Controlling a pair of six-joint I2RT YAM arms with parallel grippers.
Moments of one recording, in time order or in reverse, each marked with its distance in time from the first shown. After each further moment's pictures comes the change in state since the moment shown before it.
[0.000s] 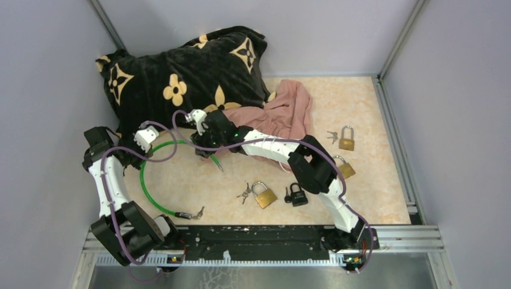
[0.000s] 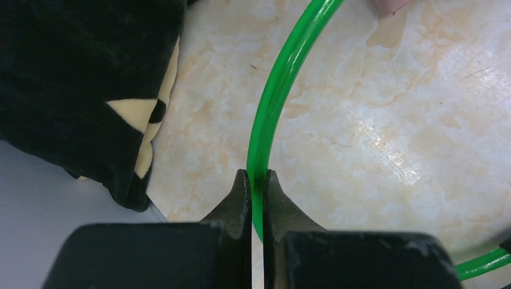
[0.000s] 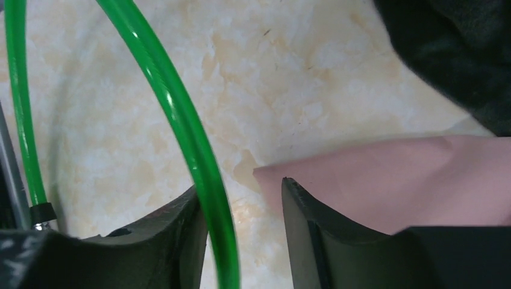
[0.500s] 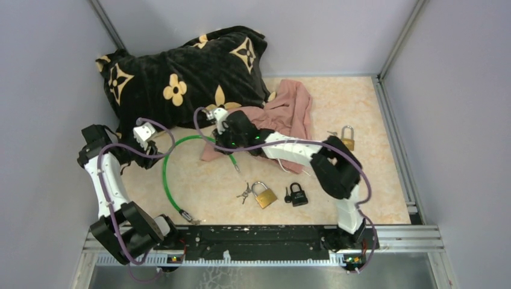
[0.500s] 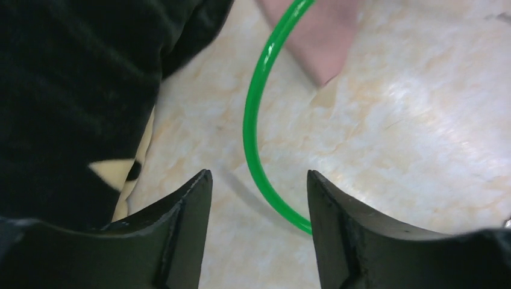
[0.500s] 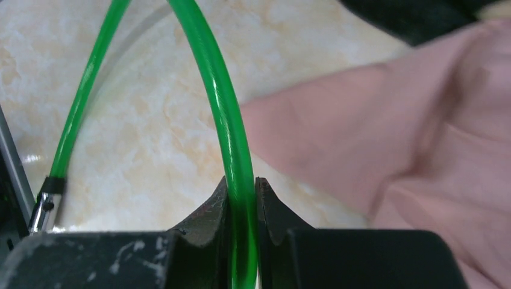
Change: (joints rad) left arm -0.003 0.011 0.072 -0.141 0.195 0.018; right arm -0.041 -0.175 -0.258 0.071 0.026 0.064
